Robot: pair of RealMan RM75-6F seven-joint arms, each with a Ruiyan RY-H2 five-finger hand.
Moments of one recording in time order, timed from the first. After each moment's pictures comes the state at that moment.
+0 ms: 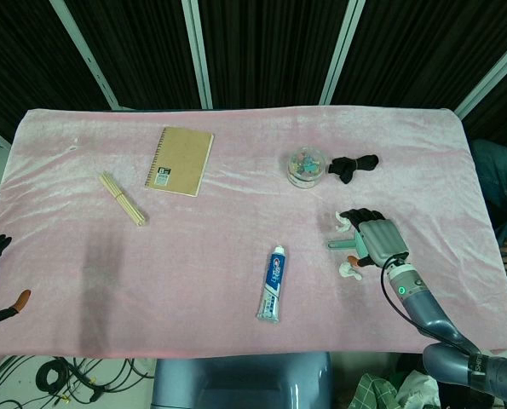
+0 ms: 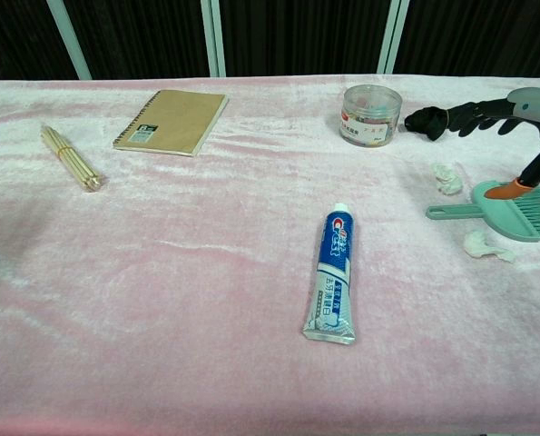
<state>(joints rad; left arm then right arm) -0.05 -1.10 -0.04 -1.61 1.50 1.51 -0.12 0.60 -1.28 0.19 -1.57 -1.08 0.84 -0.20</state>
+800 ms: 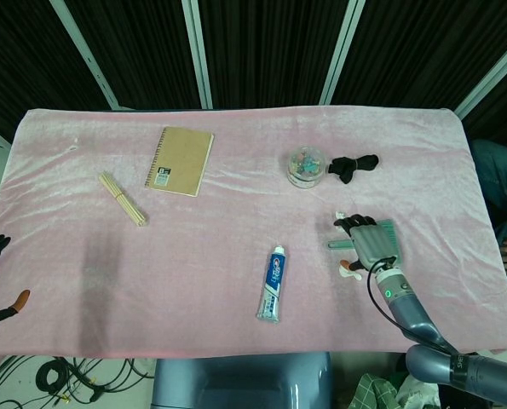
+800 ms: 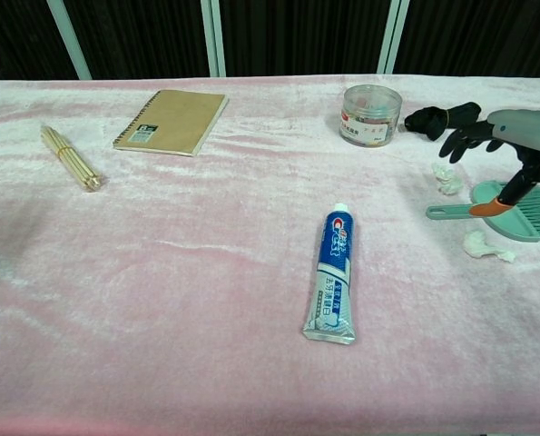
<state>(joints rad) -0.05 -1.10 -0.04 -1.61 1.49 1.50 -0.12 0.63 -1.36 0.16 -1.57 -0.95 0.90 -0.33</state>
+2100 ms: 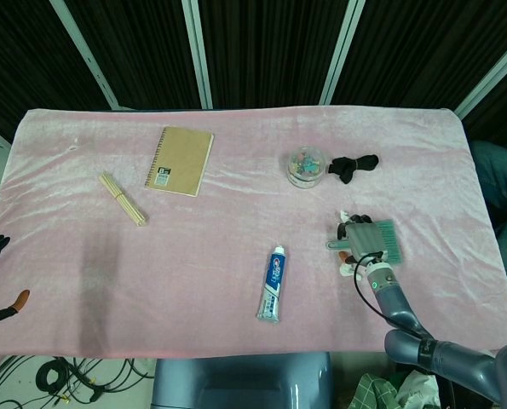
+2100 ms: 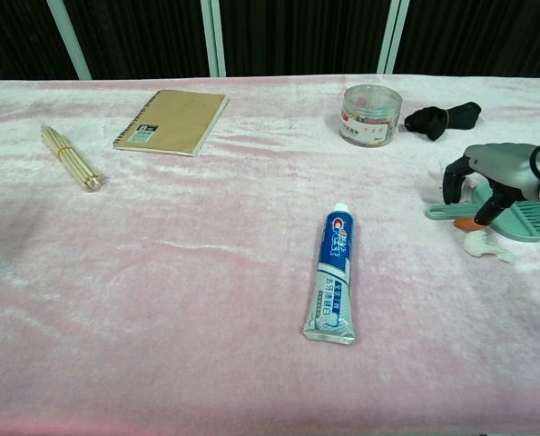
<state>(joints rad) -0.05 -1.10 -0.04 -1.62 1.47 1.49 -0.11 0.68 -1.58 0.13 -1.22 -0.91 0.87 -0.35</state>
